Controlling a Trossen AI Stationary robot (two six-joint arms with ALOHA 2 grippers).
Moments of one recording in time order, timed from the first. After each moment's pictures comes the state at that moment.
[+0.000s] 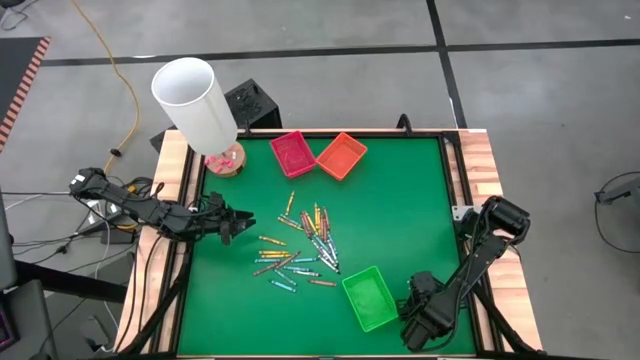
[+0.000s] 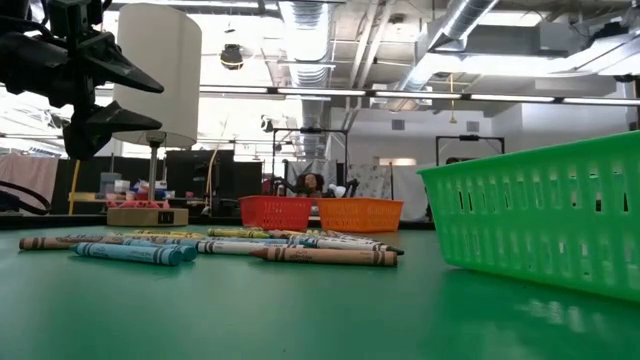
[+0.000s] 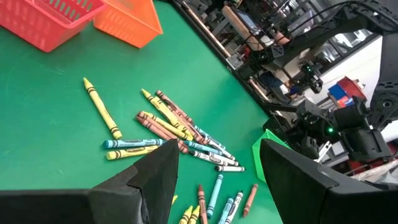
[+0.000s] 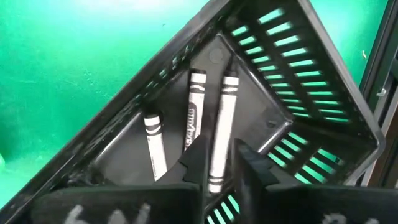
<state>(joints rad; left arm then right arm) -0.38 0.35 0.12 0.06 -0.59 -0.88 0.91 1.82 1.23 -1.19 -0.06 2.27</state>
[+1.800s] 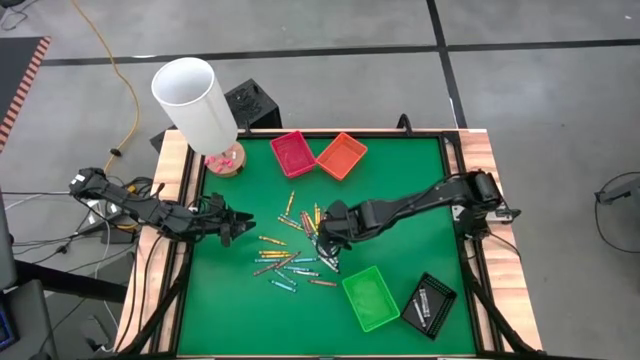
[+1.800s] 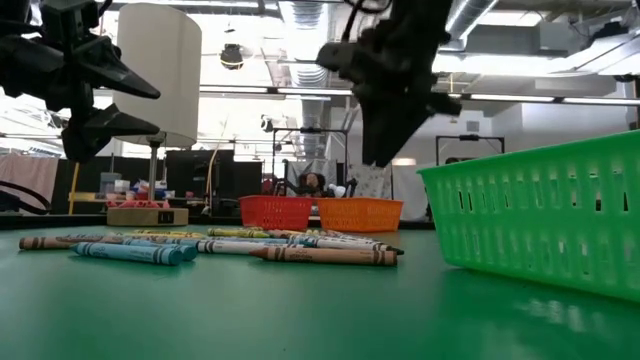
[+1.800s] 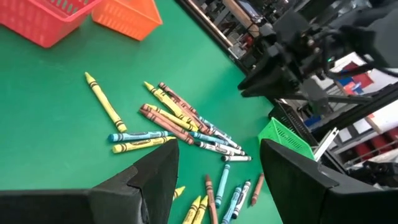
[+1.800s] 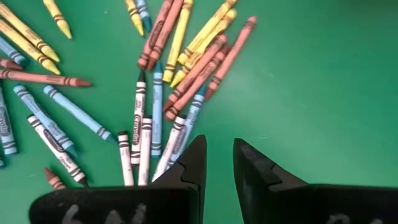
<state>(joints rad) -0.38 0.35 0.12 0.02 -0.56 -0.85 0.17 1.82 1.45 -0.85 0.29 0.98</state>
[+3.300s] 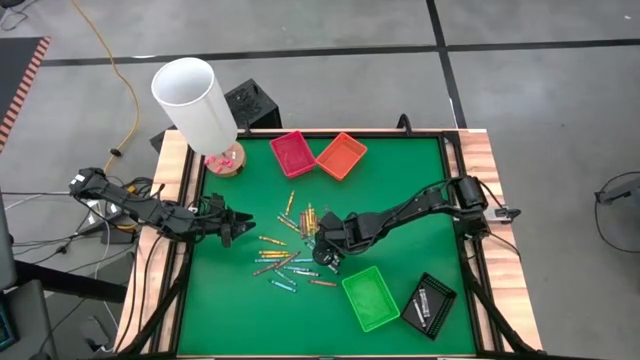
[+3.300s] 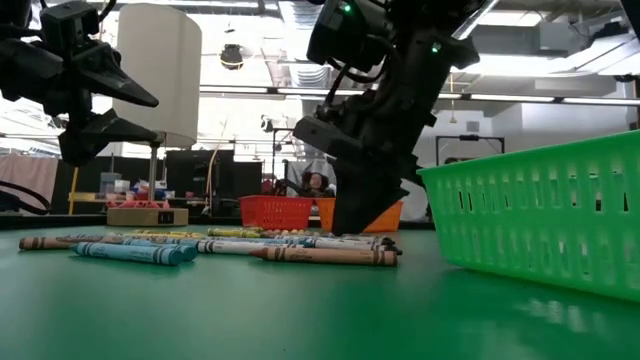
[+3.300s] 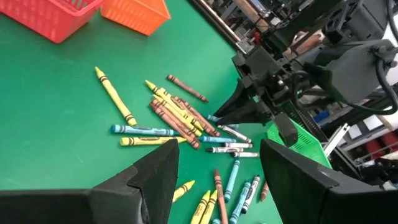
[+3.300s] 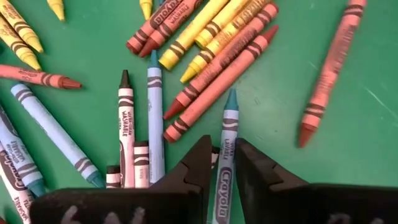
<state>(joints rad) -0.38 0.35 0.12 -0.01 -0.56 -0.86 0.17 1.94 1.28 -0.45 0.30 0.89</state>
